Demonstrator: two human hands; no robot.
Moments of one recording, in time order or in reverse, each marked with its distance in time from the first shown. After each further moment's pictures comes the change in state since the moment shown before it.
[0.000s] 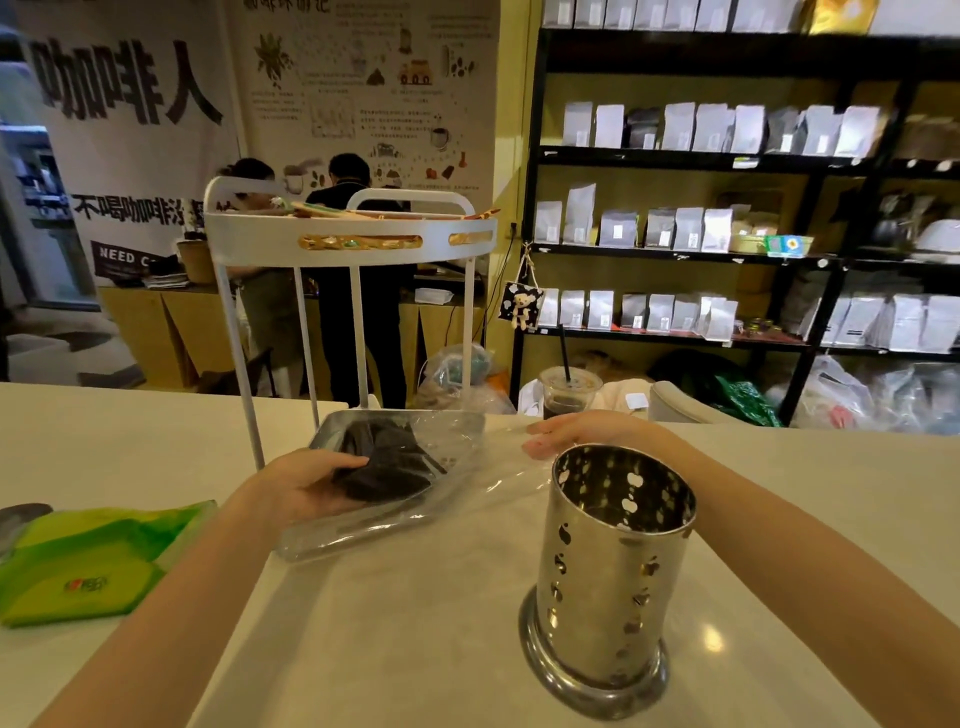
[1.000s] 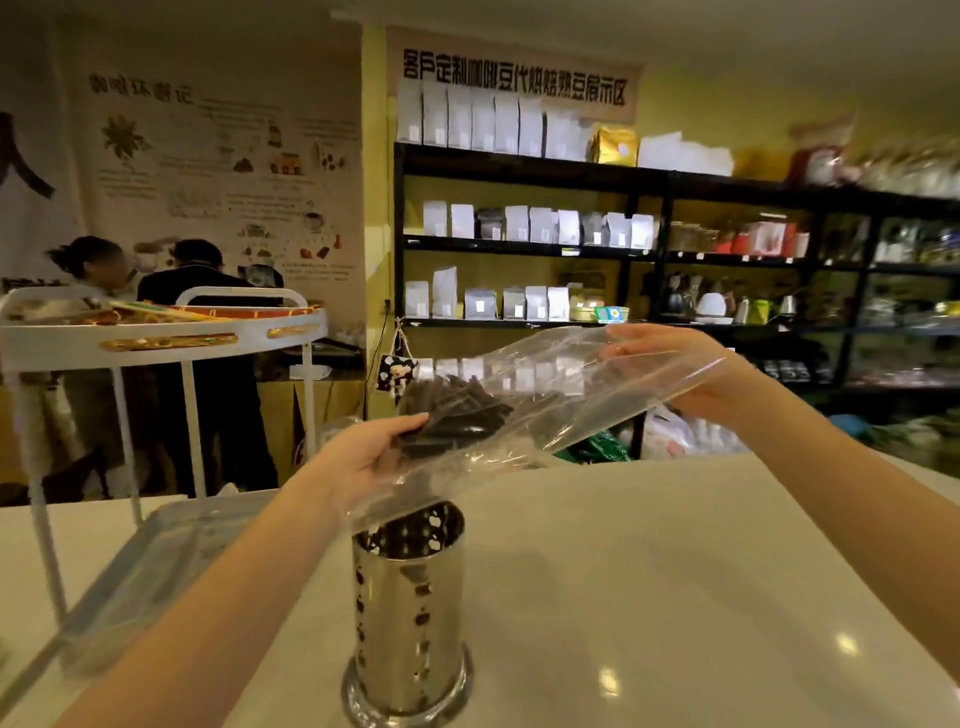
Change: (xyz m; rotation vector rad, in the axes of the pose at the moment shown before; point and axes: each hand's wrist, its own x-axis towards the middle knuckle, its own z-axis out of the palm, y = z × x) left_hand -0.090 0.021 0.223 -0.015 -0.413 0.196; right_hand -0.269 0.037 -0.135 0.583 0.601 -0.567
